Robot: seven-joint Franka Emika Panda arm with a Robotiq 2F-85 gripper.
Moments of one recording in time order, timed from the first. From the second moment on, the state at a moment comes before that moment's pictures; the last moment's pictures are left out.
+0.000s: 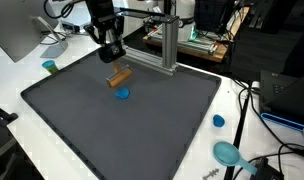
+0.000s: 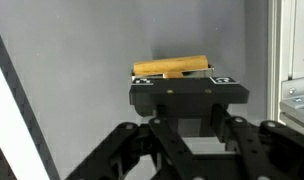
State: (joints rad) arm -0.06 0.20 0.03 -1.98 -0.08 2.19 -1.36
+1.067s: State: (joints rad) arm -0.02 0.36 0.05 -1.84 -0.12 2.21 -1.35
